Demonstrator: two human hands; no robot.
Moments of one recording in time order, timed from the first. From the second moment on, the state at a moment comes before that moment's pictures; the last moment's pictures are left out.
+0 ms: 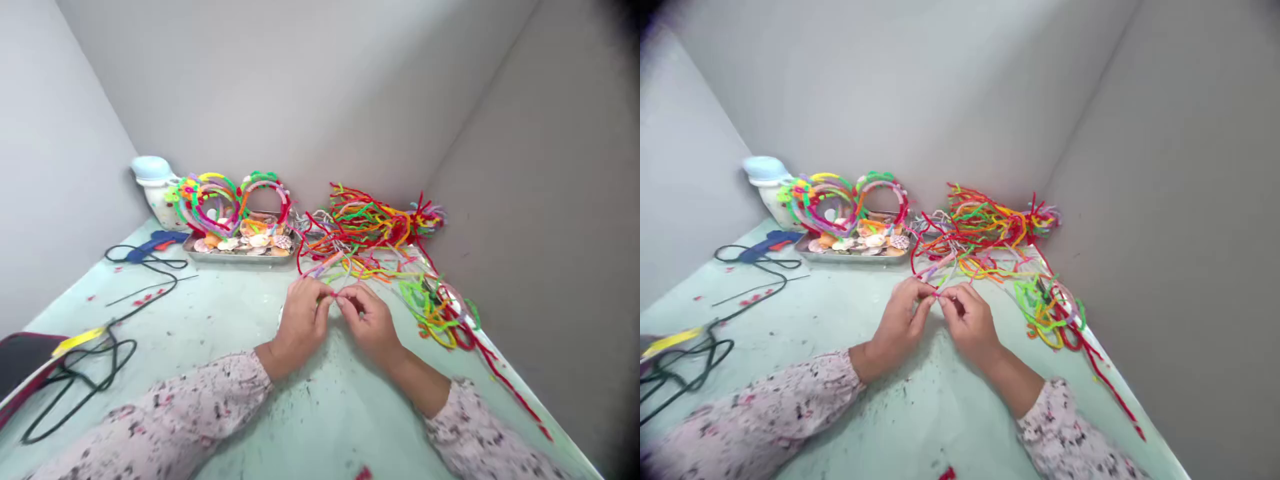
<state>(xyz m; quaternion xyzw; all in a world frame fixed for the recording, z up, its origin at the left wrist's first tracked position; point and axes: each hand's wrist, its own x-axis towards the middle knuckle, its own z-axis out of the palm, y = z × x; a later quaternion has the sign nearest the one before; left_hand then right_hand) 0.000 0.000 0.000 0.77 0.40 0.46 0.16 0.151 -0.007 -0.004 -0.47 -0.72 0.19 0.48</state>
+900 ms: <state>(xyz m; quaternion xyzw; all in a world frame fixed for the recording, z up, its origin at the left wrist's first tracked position) 0.000 0.010 -0.005 0.69 0.47 0.50 0.24 0.150 -0.008 -0.013 -0.48 -0.74 0.24 0.41</state>
